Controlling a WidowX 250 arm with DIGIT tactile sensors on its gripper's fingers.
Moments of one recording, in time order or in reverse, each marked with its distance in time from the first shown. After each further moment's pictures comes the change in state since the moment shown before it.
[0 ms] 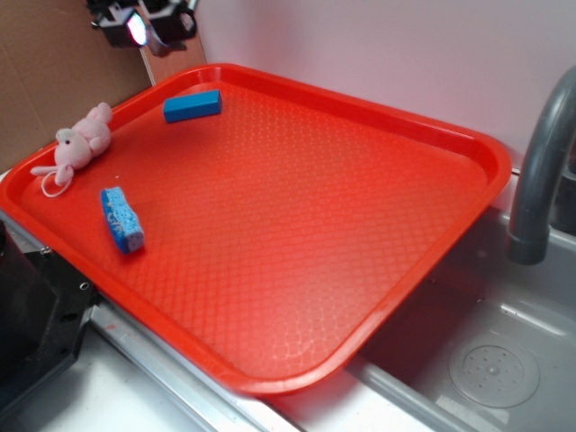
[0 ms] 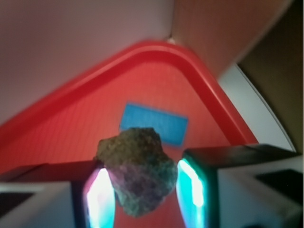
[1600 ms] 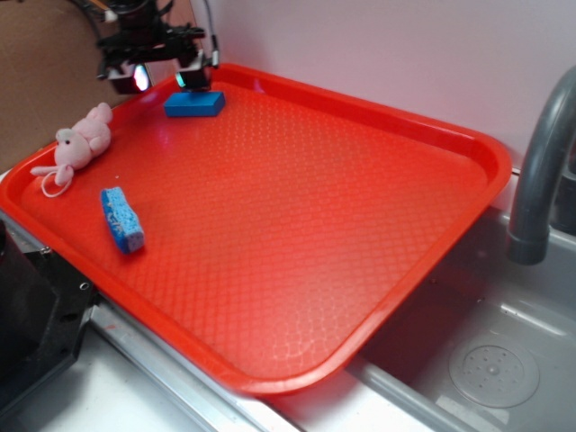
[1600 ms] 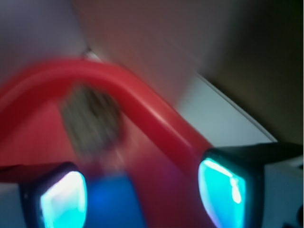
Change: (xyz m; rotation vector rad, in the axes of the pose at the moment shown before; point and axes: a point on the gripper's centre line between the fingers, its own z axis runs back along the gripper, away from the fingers) arm 0.063 0.050 -0.097 0.204 -0.152 0.256
